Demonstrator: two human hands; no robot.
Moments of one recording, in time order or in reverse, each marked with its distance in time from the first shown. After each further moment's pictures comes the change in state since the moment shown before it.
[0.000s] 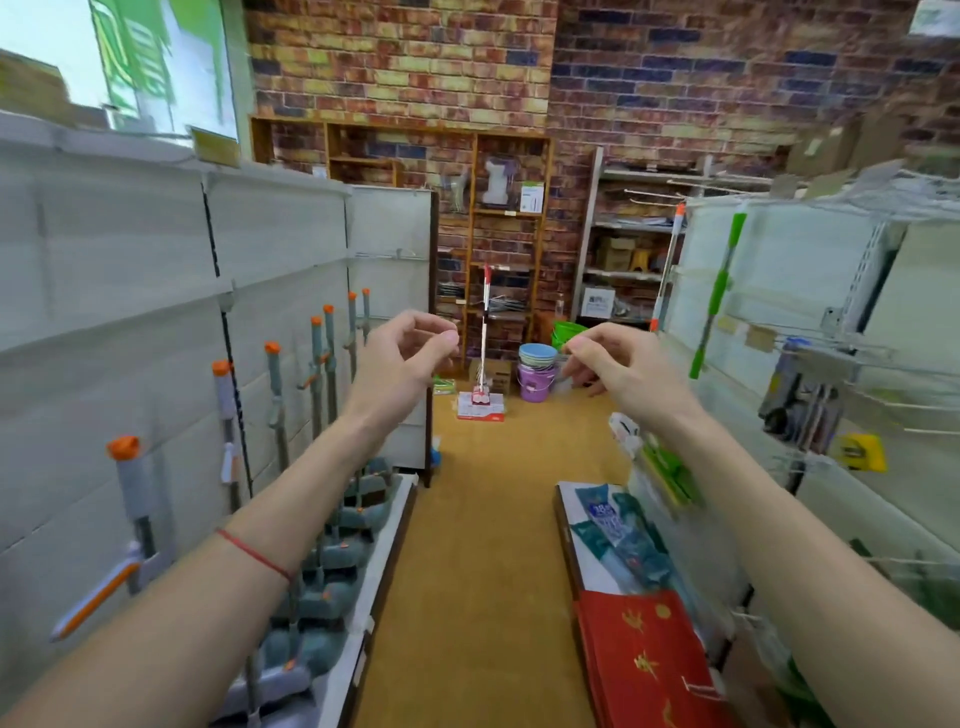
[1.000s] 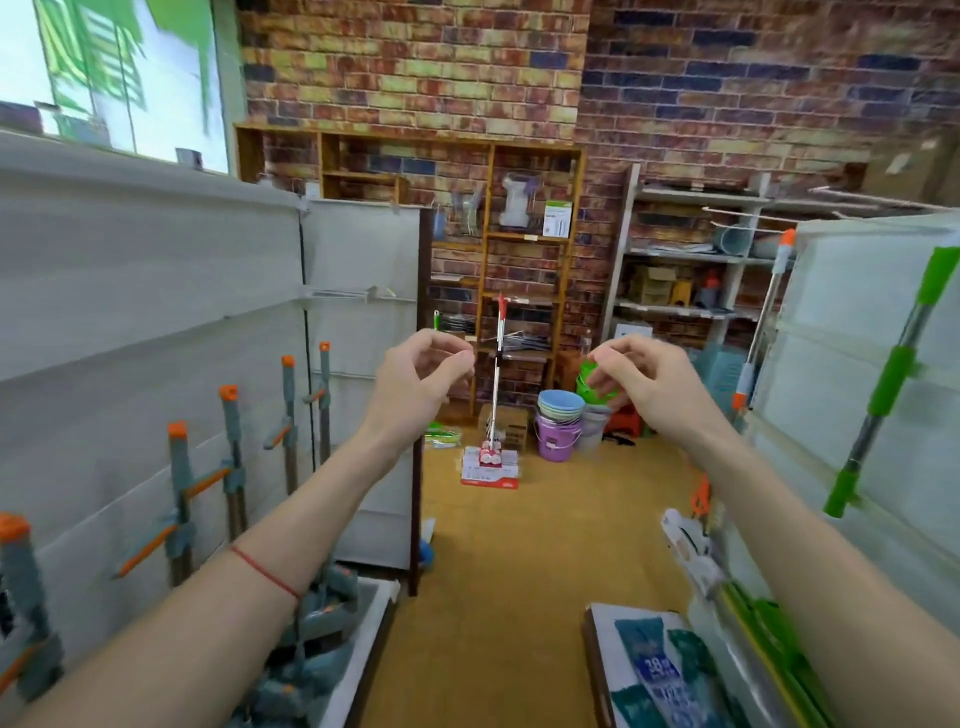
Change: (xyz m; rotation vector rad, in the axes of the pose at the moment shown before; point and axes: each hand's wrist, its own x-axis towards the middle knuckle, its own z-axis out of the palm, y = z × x) left_hand 0.480 -0.291 0.161 -0.037 0.009 0.001; right_hand 0.510 0.310 0.066 0.011 0.015 -0.020
